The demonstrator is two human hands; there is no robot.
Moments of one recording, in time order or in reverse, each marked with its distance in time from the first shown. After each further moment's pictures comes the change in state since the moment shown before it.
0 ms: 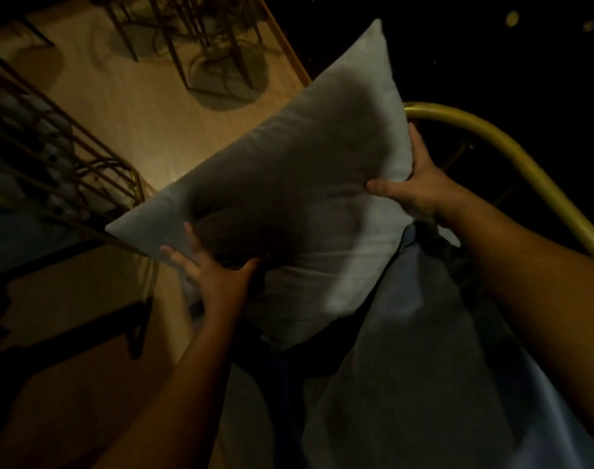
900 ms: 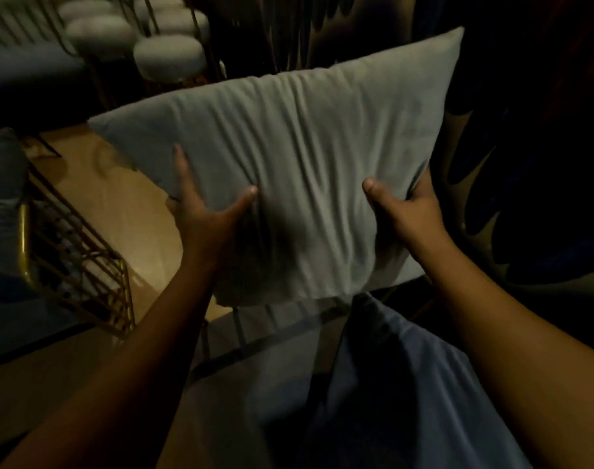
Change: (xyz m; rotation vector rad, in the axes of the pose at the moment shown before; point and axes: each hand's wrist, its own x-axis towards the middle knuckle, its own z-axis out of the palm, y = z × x) left_hand -0.015 0.231 -0.152 -0.366 0.032 0.535; right_hand -0.148 -0.203 -0.065 0.191 0.527 -0.376
